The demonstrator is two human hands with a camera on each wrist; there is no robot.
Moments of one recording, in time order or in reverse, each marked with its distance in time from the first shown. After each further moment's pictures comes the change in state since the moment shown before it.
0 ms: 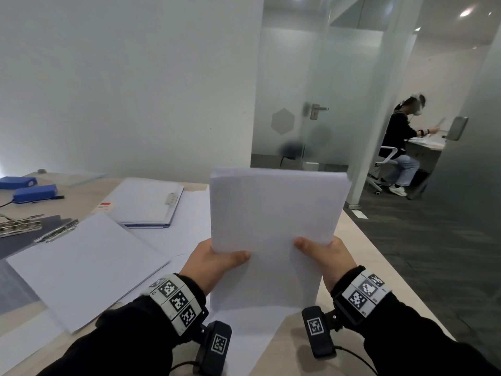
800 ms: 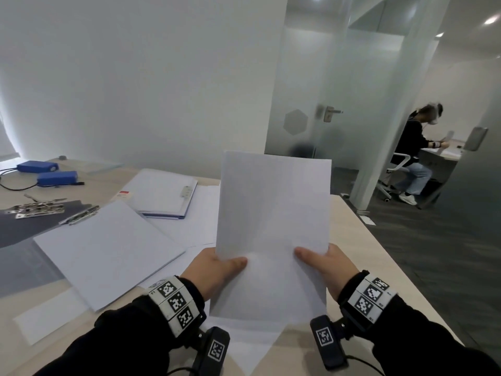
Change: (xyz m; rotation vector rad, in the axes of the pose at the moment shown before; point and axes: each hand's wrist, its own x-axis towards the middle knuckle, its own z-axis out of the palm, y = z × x) left_hand -0.019 -0.015 -0.033 0.265 0.073 -0.134; right_hand -0.007 0.012 0.020 -0.301 -0.069 0.192
